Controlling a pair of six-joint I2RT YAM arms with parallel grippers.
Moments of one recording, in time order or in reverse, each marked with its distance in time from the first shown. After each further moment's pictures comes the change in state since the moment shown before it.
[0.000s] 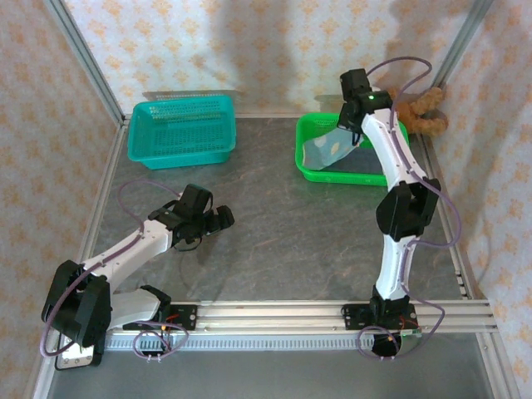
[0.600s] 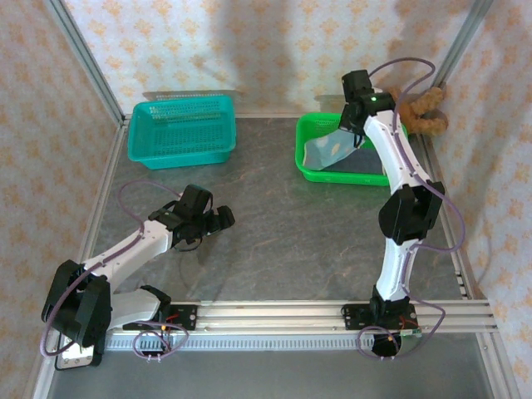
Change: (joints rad) left arm 0.000 0.000 -0.008 0.014 0.010 -0.003; right arm 0.000 -0.040 -0.058 0.005 0.003 0.004
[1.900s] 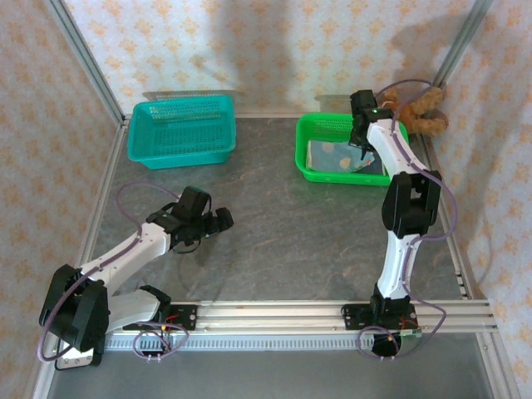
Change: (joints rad) left arm 0.000 -0.031 -0.012 -0.024 0.000 0.000; right arm -0.098 0.063 -0.204 0.146 0.045 -0.030
